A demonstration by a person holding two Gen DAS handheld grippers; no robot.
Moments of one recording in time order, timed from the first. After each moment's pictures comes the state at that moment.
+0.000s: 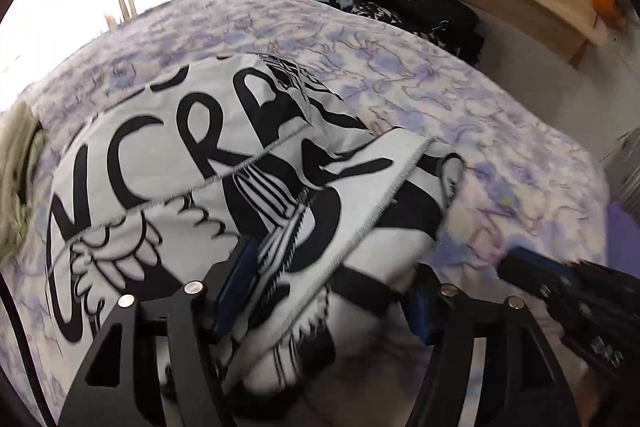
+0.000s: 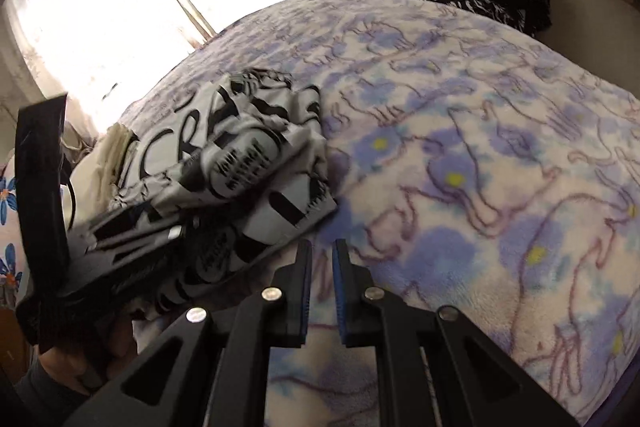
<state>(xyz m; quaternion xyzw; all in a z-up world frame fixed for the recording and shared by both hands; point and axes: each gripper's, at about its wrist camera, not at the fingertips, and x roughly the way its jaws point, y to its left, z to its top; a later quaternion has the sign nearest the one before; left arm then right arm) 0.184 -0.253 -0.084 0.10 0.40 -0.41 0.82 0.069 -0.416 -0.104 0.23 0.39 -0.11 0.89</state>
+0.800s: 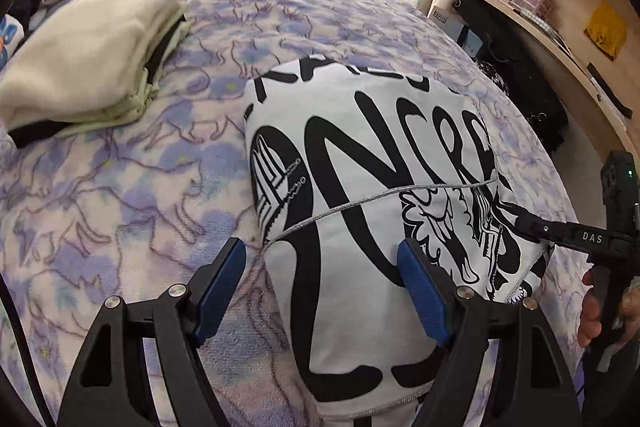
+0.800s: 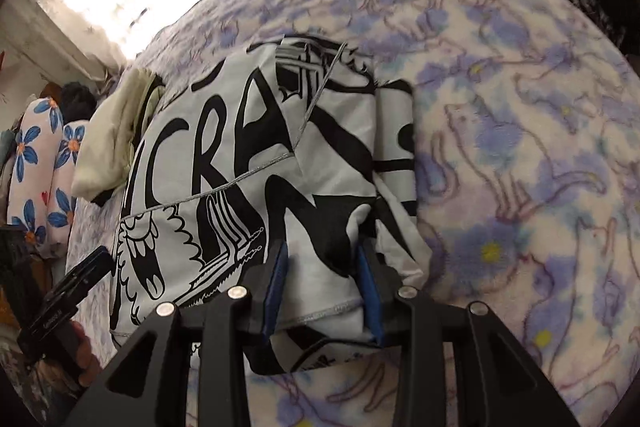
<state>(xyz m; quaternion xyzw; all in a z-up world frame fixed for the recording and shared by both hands) 0.247 -0.079 -0.085 -0.06 0.46 -0.26 0.85 0.217 -0.431 -0.114 0.20 0.53 0.03 0.82</state>
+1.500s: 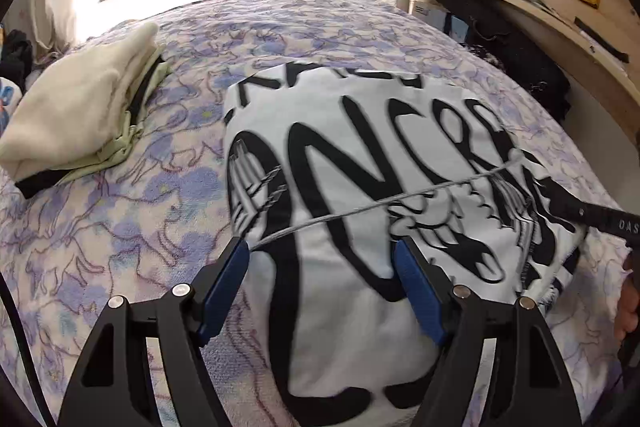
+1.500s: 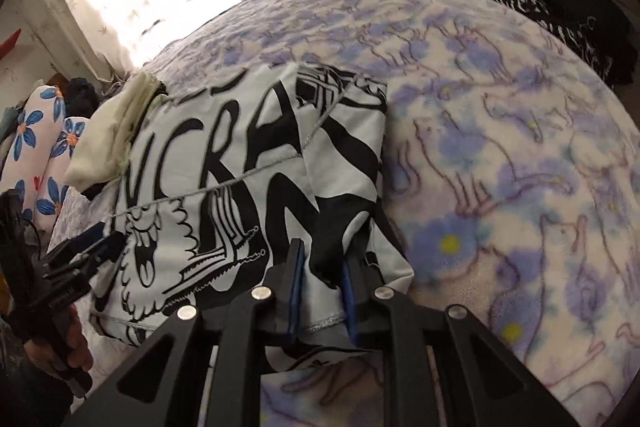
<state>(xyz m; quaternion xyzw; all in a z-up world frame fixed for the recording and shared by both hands) 0.226 -0.122 -0.085 0.02 0.41 -0.27 0.87 0.175 -0.437 -0.098 0.16 0.46 0.02 0.87</state>
